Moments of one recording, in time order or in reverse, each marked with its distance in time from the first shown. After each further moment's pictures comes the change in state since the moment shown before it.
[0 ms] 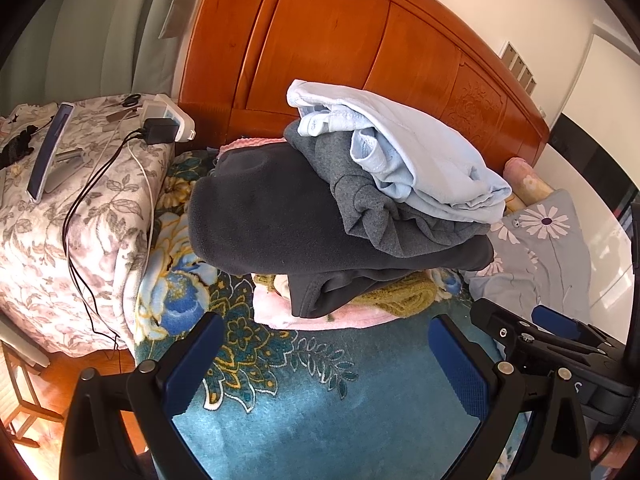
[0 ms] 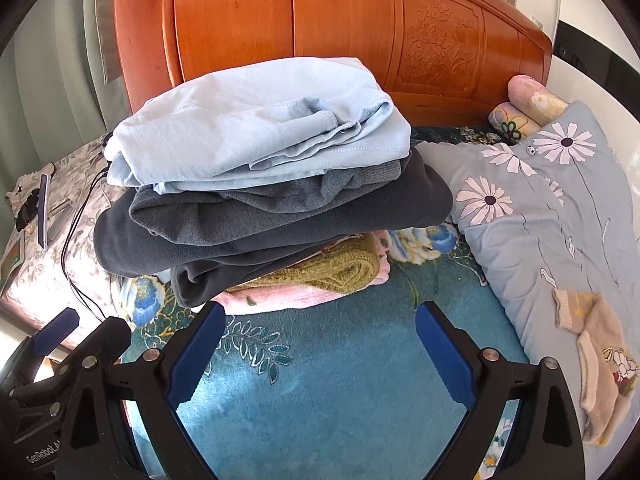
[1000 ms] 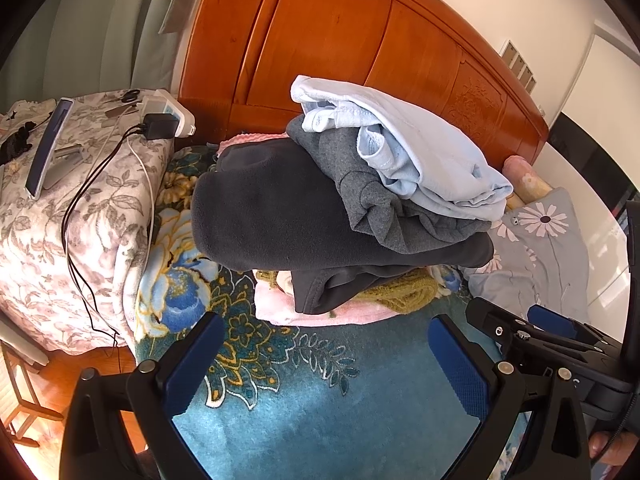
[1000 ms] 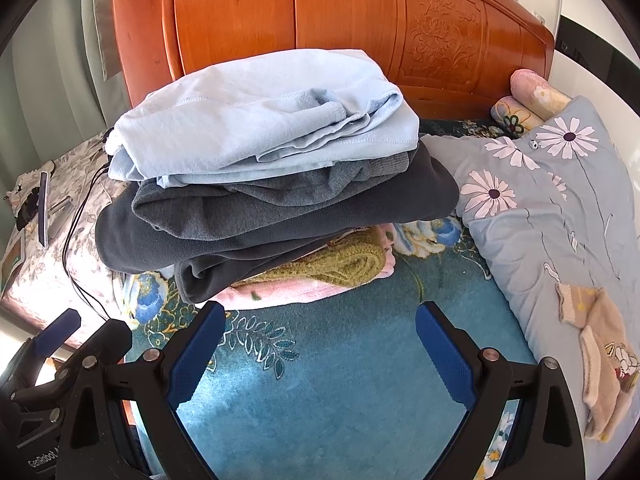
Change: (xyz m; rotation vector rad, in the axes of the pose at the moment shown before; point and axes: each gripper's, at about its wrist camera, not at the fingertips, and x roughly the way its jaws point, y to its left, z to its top) left arm 0.001 0.006 0.000 -0.009 0.019 -0.009; right arm 0.002 0.003 0.000 0.009 0.024 0.000
